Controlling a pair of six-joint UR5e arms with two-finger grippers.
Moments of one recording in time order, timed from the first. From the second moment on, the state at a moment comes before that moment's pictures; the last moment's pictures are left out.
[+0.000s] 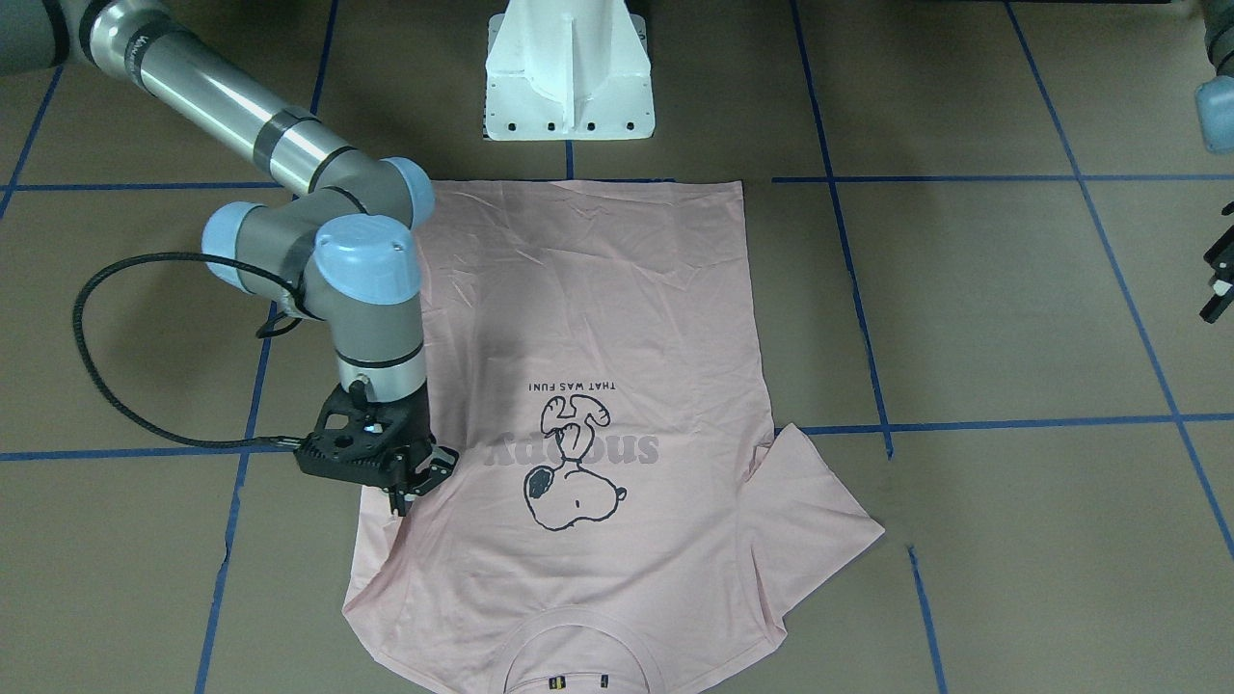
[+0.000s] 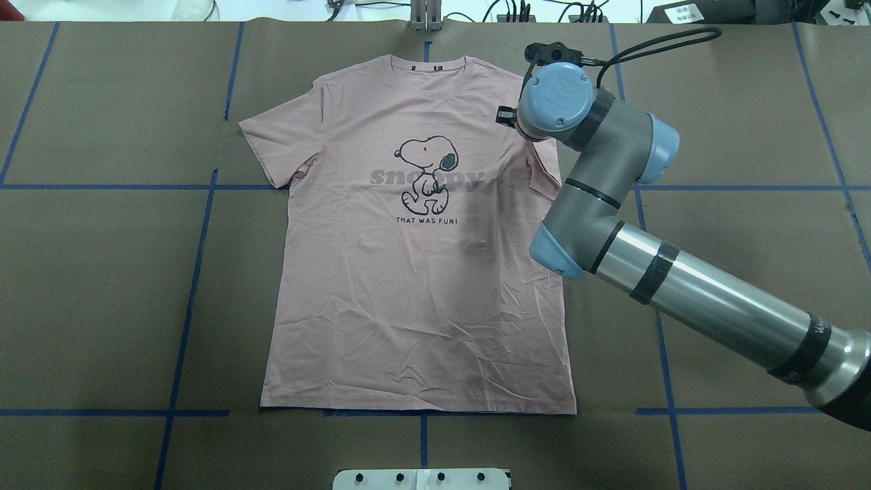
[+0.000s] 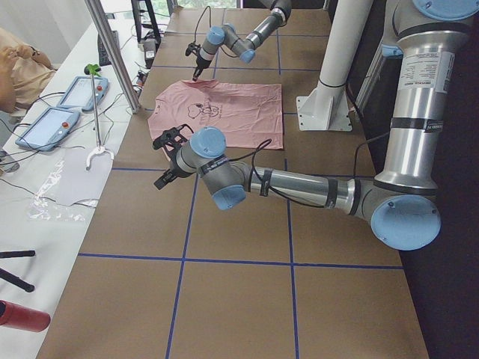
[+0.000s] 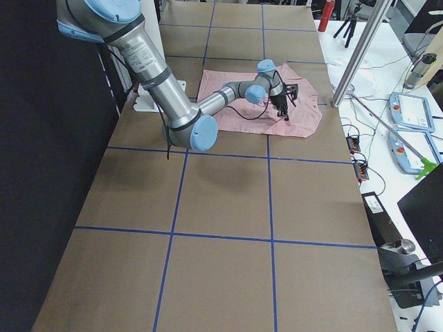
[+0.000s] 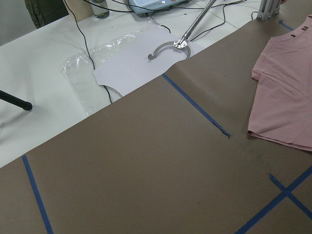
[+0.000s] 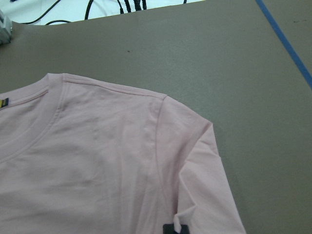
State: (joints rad) left arm -1.40 -1.64 -1.62 -2.49 -2.27 -0.21; right arm 0.70 -0.80 1.26 -1.24 1.53 1.31
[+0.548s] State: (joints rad) left arm -1.40 -1.64 -1.62 -2.49 -2.27 -0.21; right arm 0.66 -0.74 1.20 -1.25 1.49 1.32
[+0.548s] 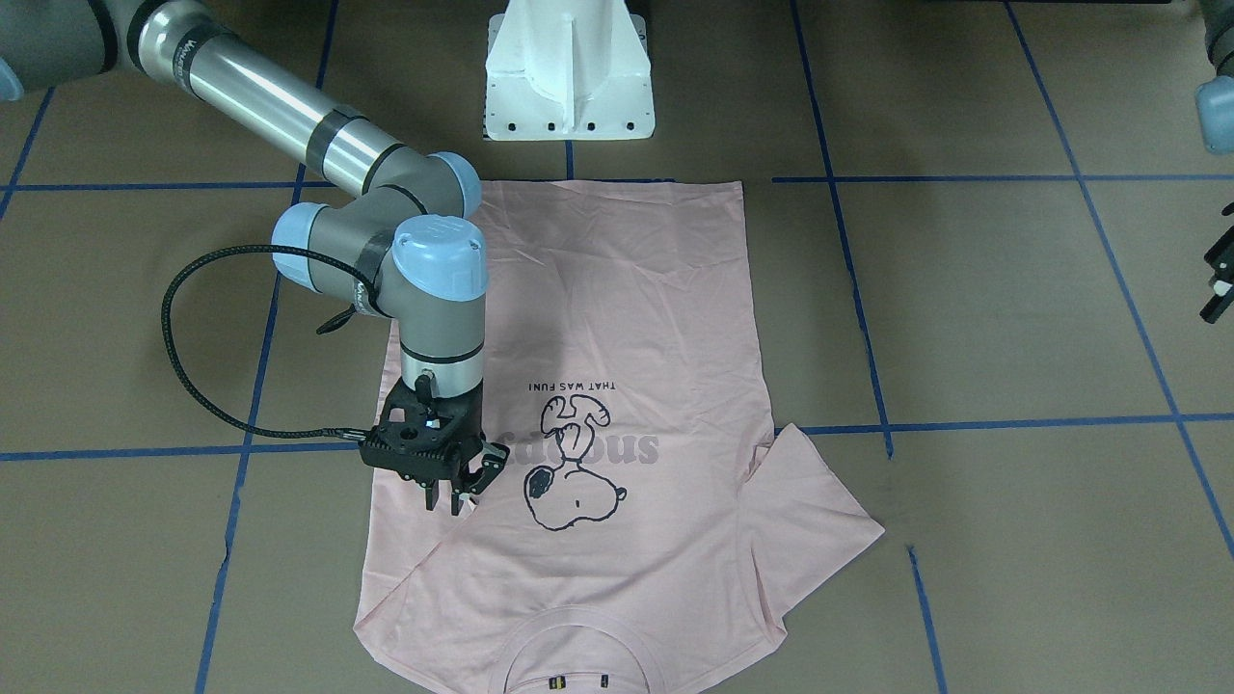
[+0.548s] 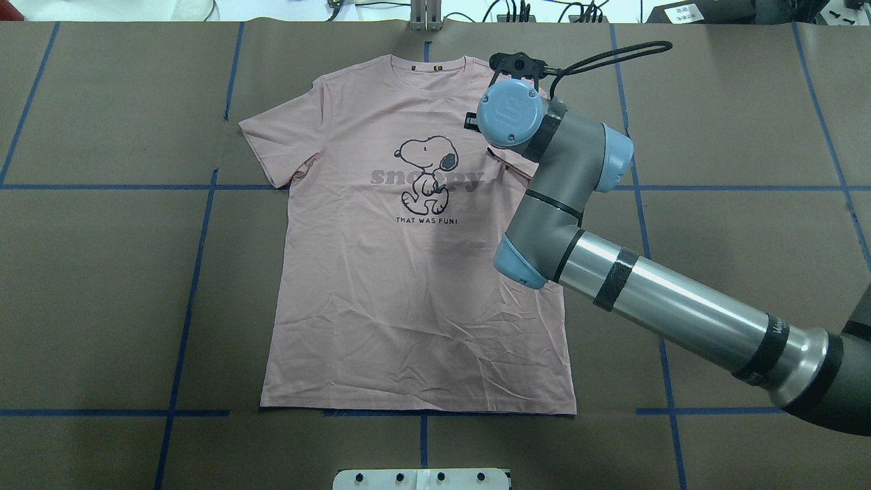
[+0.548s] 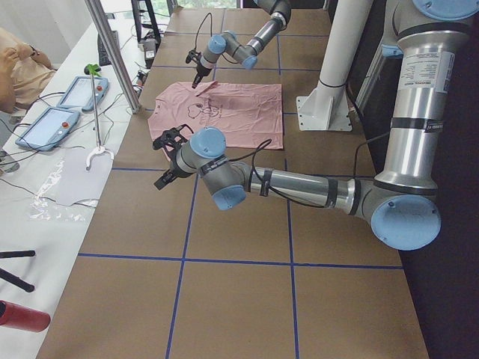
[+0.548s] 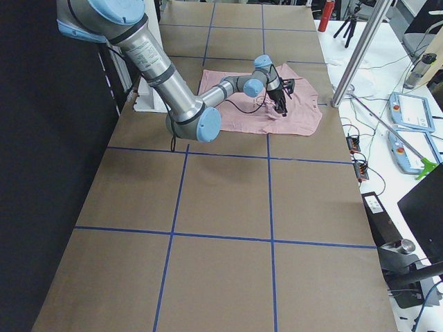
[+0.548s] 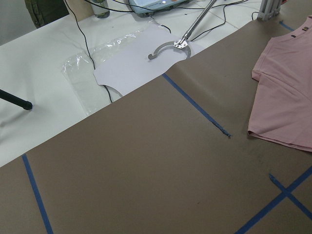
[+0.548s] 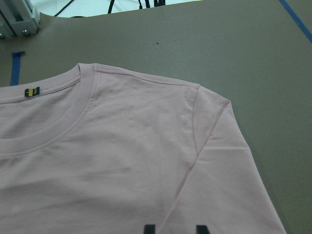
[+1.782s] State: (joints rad) left arm -0.99 -1.91 -1.47 -2.48 -1.96 -0.88; right arm 1.10 -1.07 1.52 -1.26 2.19 0.62
